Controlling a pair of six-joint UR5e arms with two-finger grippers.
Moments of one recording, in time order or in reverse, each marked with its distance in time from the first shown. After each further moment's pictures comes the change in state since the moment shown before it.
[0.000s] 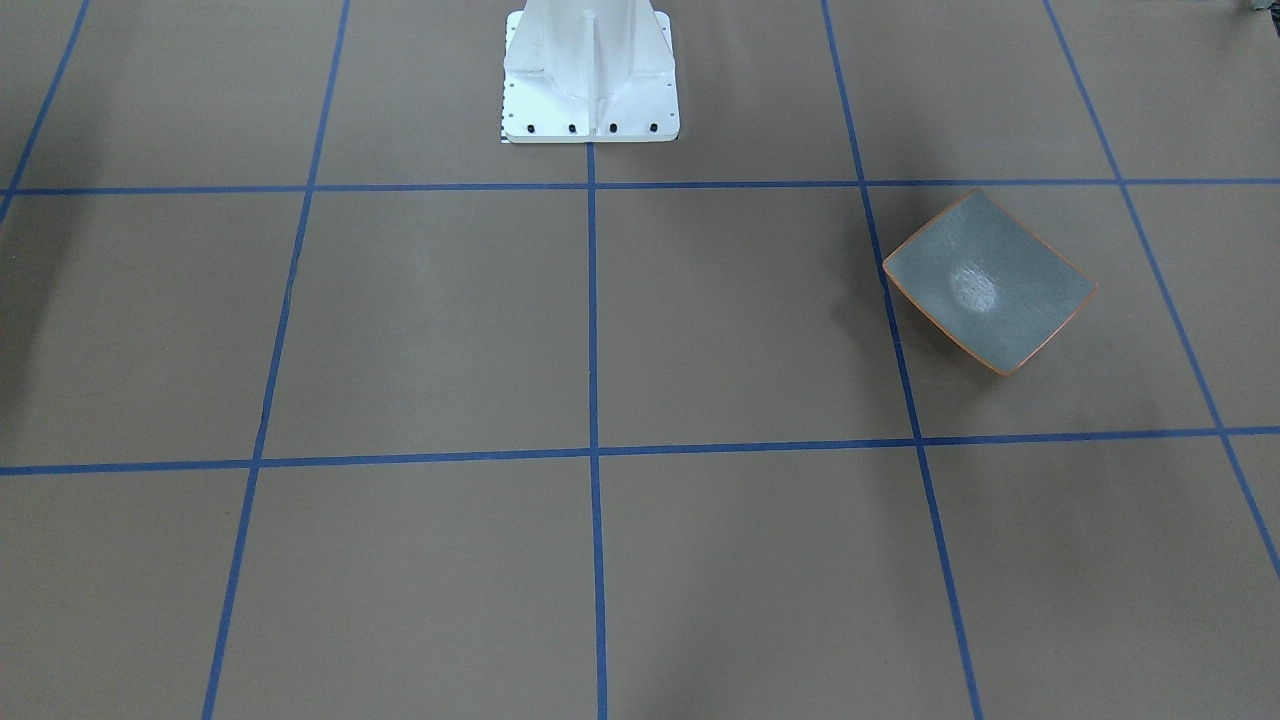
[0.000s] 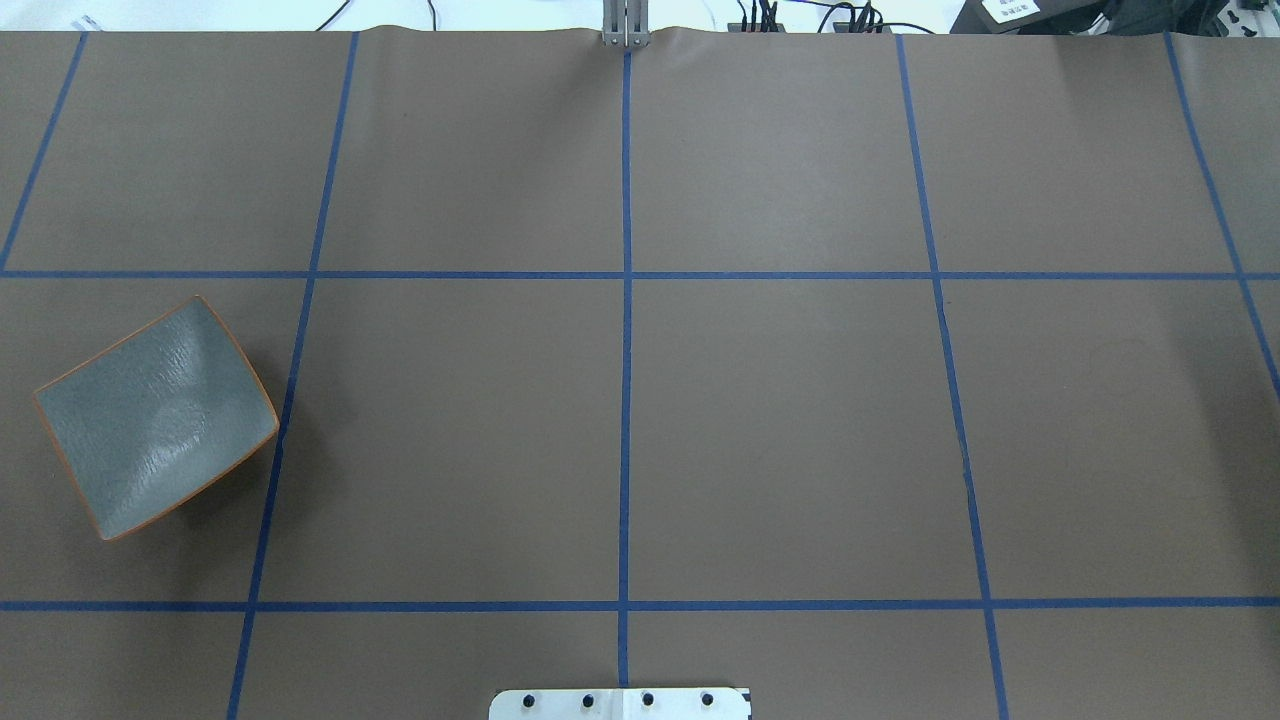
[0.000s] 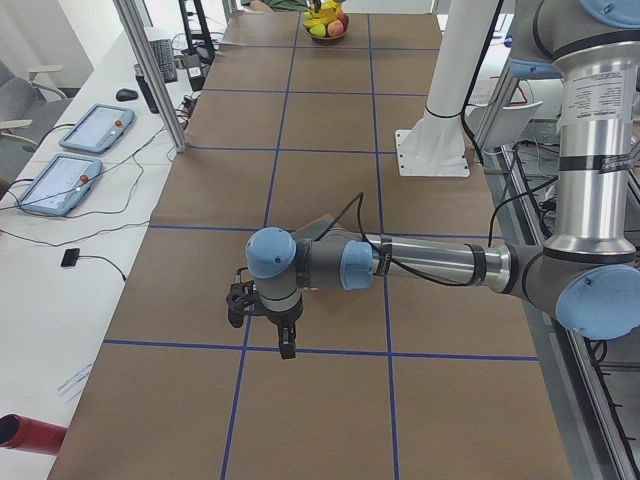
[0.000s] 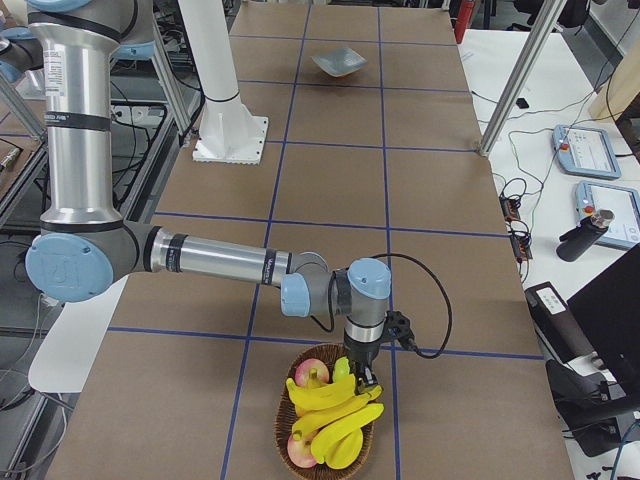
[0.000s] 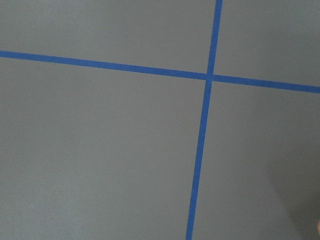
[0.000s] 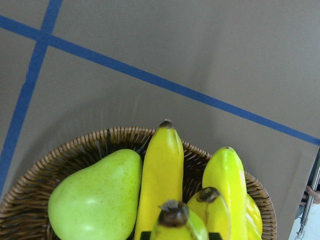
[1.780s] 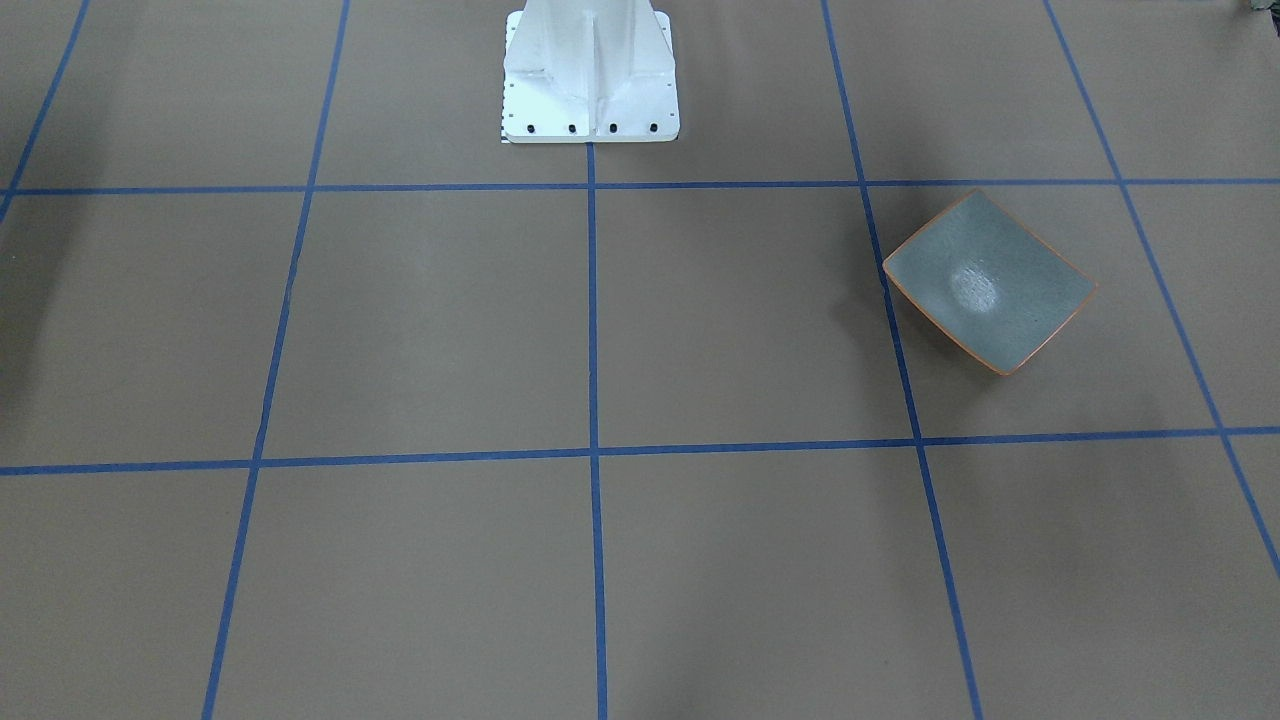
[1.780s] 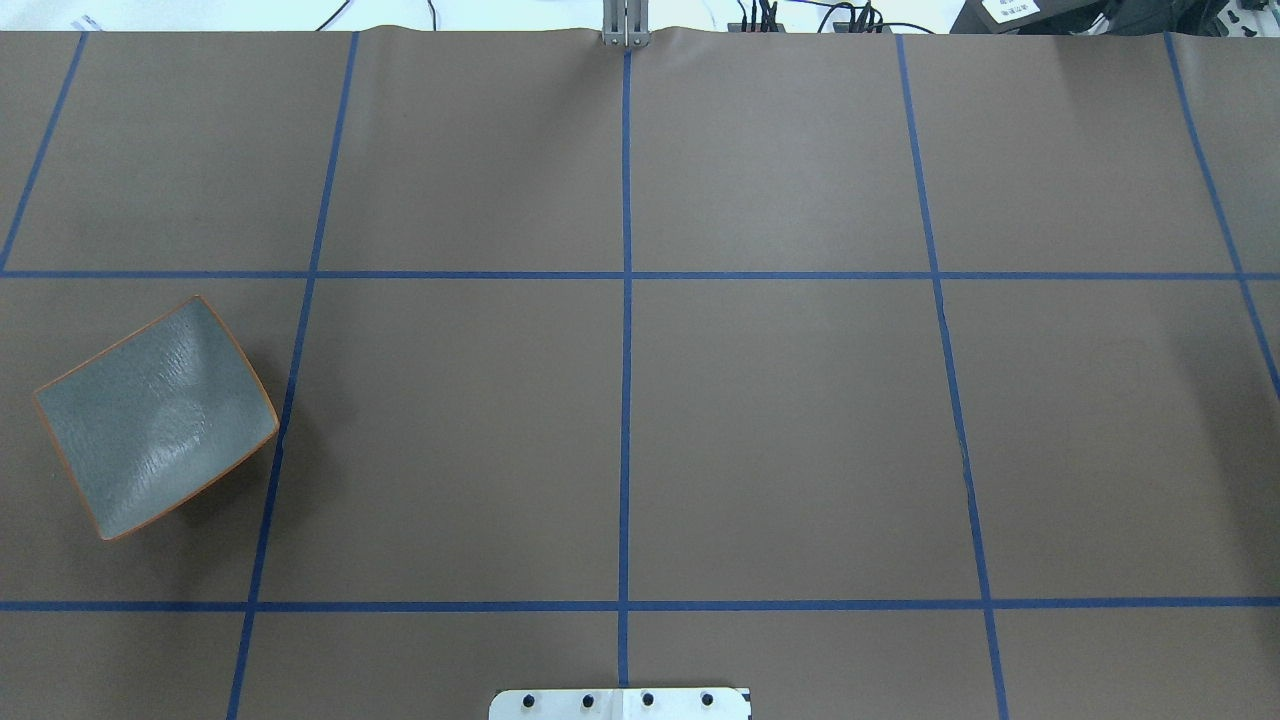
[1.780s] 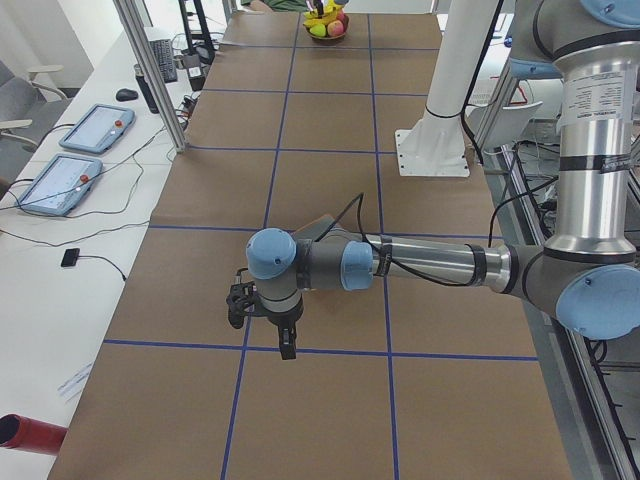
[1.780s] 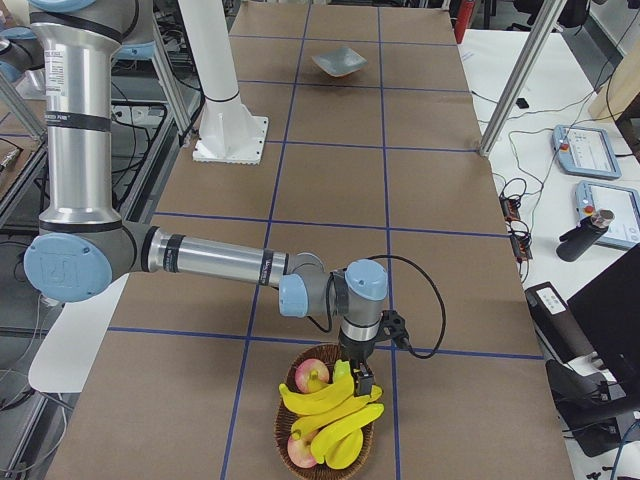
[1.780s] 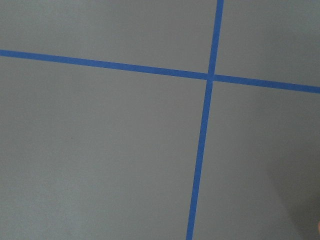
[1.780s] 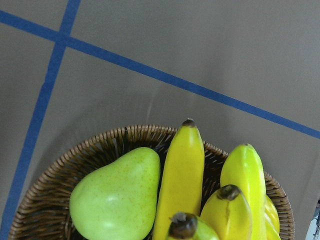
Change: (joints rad) left arm -0.001 0.001 0.004 0.000 0.000 -0.001; right arm -0.043 -0.018 -0.010 0.014 0.037 0.046
